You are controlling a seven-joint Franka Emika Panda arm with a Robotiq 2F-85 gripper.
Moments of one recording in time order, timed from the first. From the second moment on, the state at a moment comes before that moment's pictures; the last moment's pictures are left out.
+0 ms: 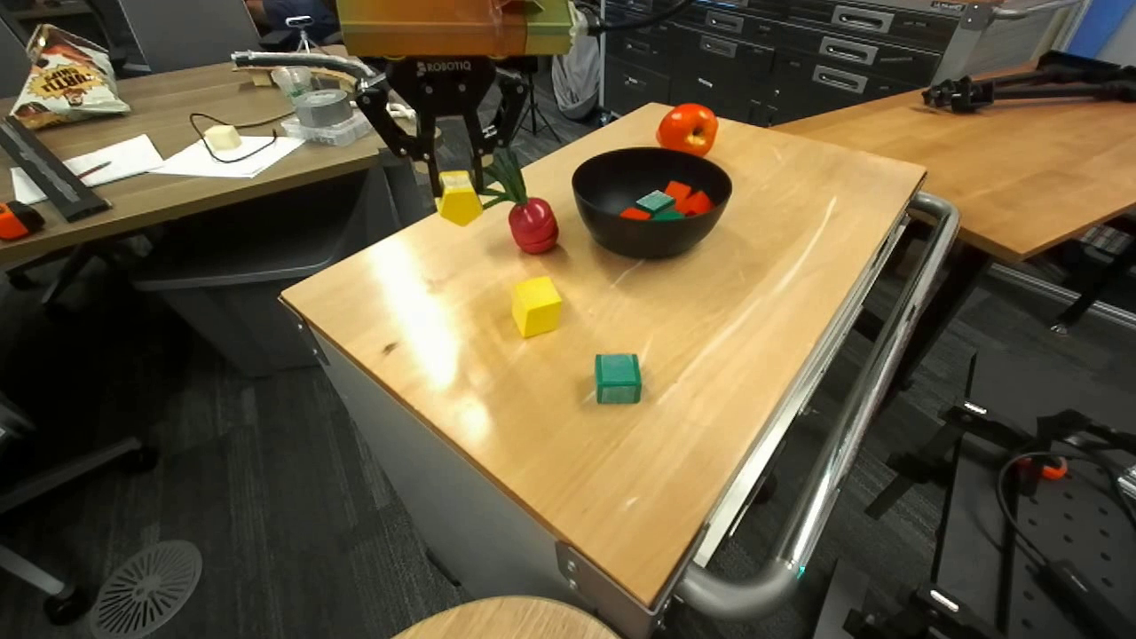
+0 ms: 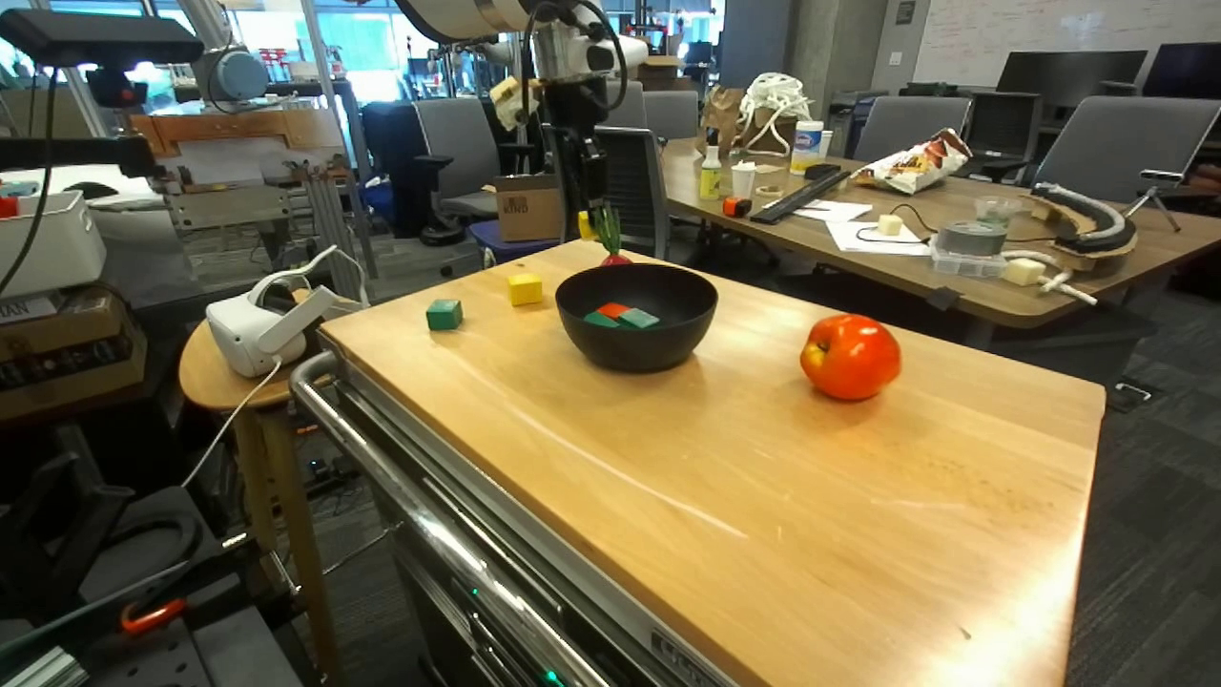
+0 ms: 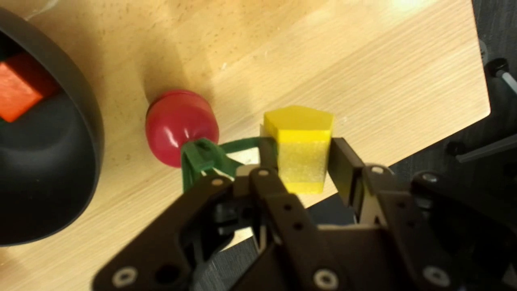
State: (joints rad) arm 0.19 0.46 0.03 -1.60 -0.10 2.20 0.84
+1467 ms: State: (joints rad) arm 0.13 0.38 0.00 -1.57 -0.06 1.88 0.55
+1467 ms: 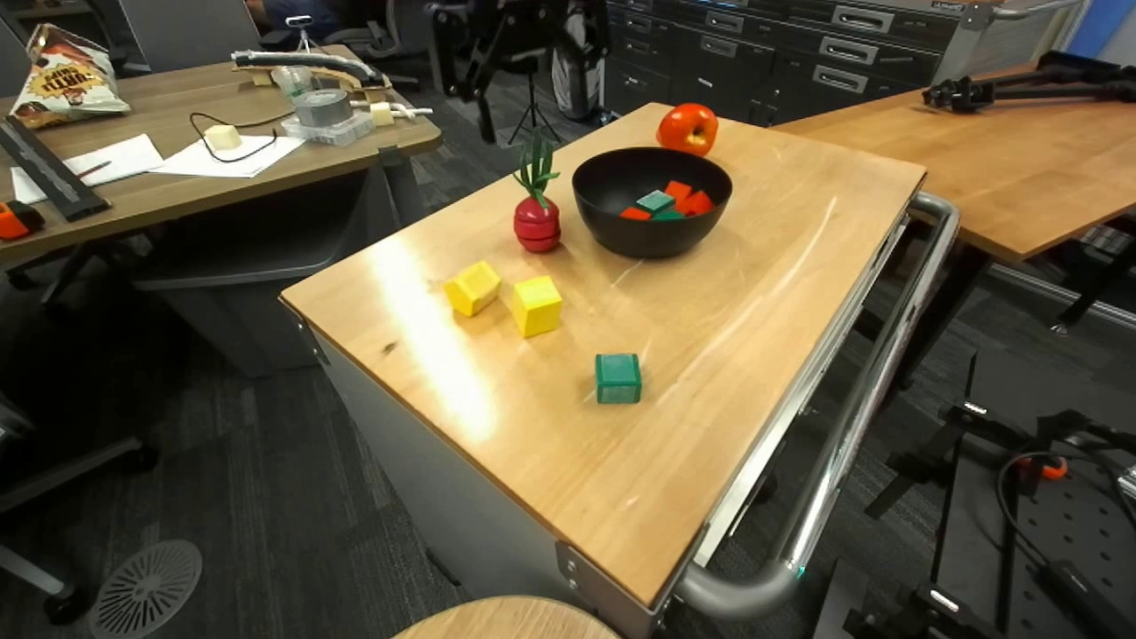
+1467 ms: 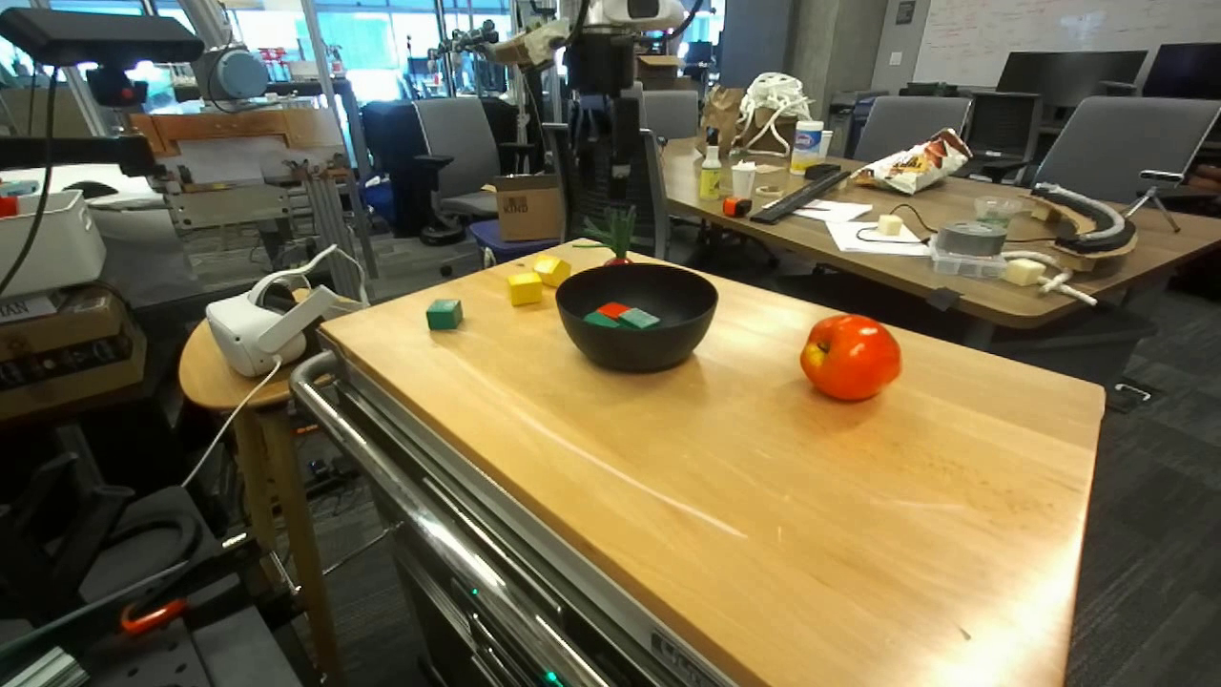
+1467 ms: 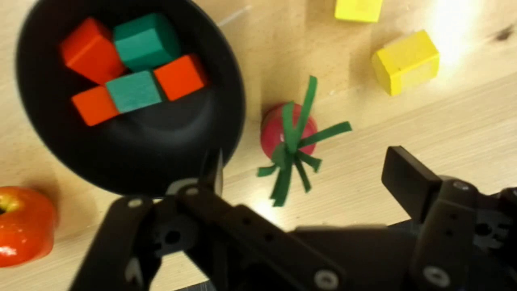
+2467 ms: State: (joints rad) arm -0.01 0.28 -0.04 -1.63 0.05 1.77 0.27
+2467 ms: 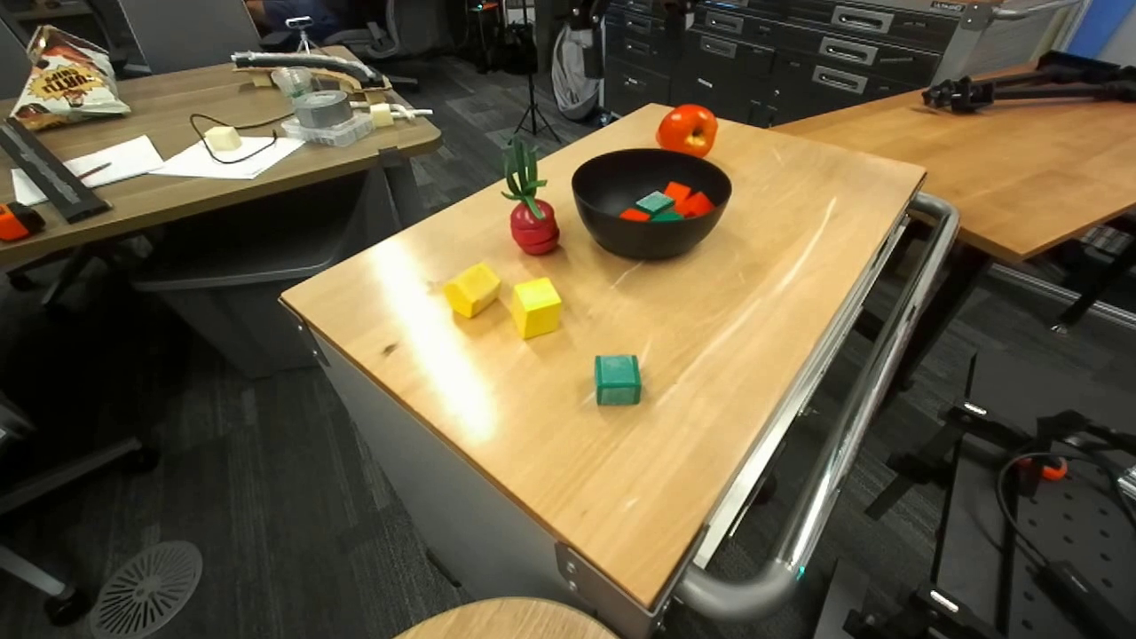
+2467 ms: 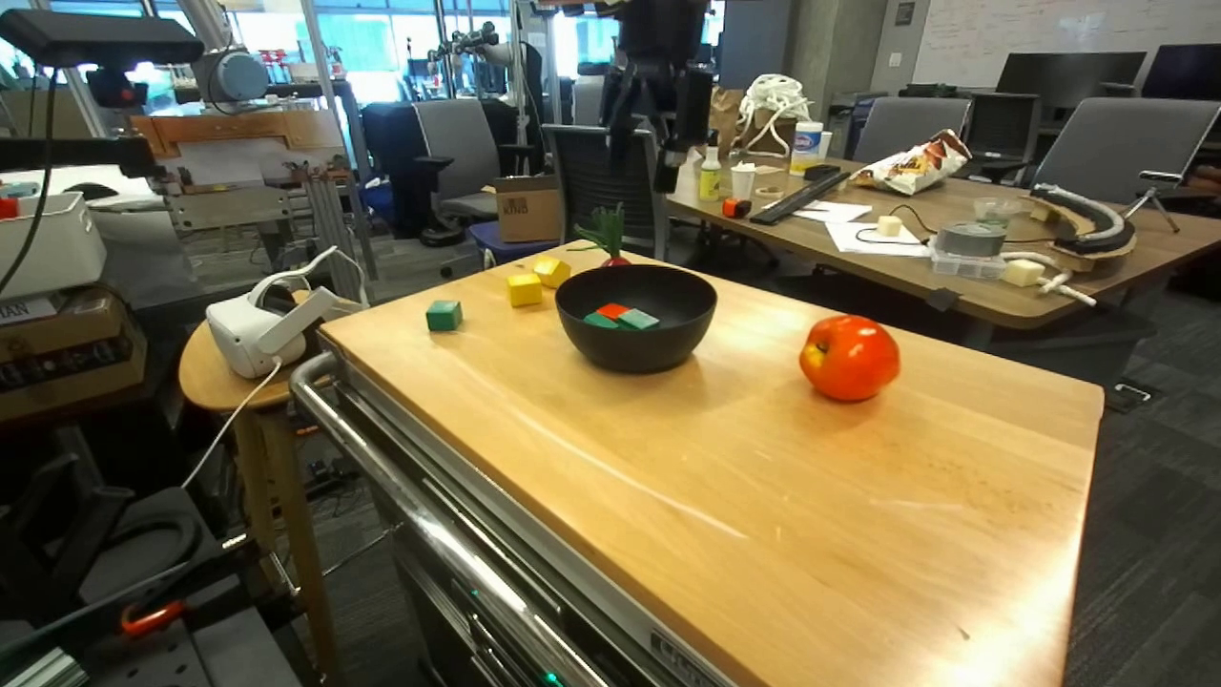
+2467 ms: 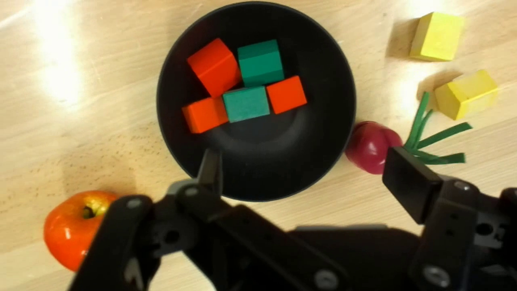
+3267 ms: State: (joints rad) arm -0.06 0.33 -0.09 -1.76 0.15 1.91 0.40
